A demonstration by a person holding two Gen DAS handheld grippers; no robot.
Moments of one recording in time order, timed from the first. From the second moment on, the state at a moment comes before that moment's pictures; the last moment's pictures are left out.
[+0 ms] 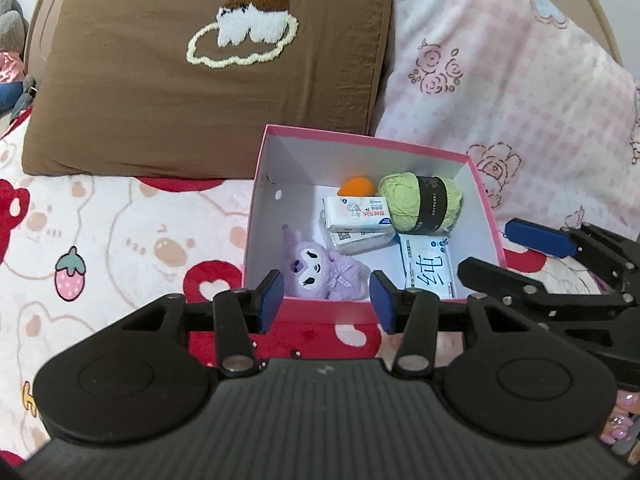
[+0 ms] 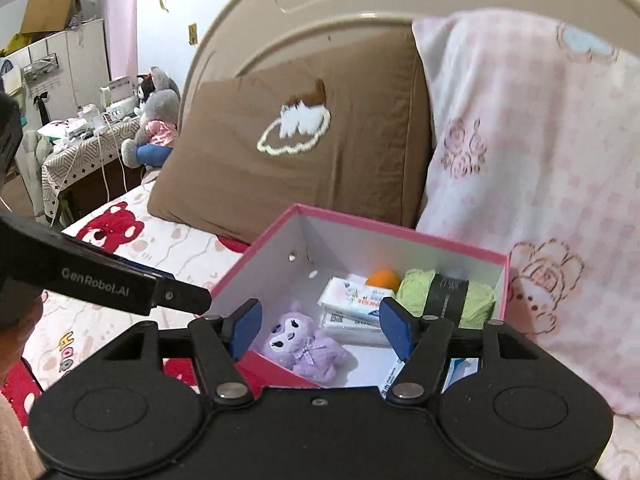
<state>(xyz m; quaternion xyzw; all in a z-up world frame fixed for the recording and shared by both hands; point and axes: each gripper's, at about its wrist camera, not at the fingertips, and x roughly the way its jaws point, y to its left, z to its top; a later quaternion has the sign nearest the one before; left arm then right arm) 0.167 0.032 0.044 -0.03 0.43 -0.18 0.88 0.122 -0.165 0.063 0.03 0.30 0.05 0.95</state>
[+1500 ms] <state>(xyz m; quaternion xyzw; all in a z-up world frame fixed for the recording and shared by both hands) 0.097 0.065 0.030 -0.02 0.45 -0.19 0.87 0.034 -0.146 0.073 0.06 0.35 -0.08 0.93</state>
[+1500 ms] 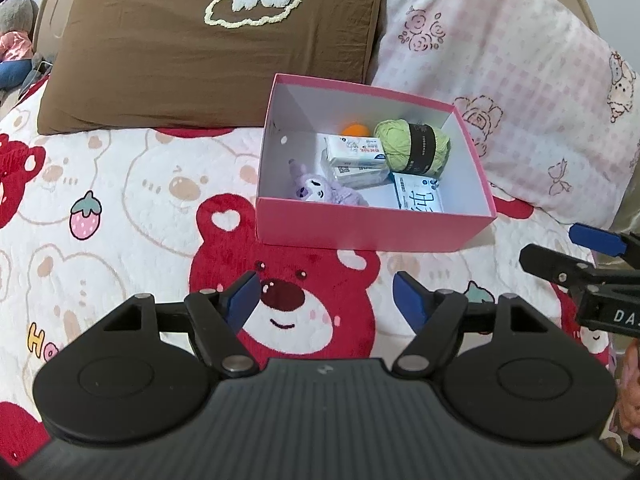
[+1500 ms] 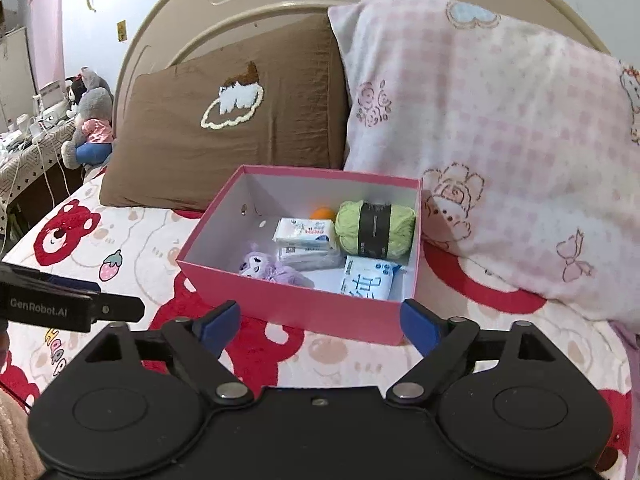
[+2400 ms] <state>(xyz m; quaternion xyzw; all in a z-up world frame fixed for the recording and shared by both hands) 0.102 0.062 0.023 -0.01 0.47 -0.16 0.87 0.043 -0.155 0.053 0.06 0.40 -0.11 0.91</state>
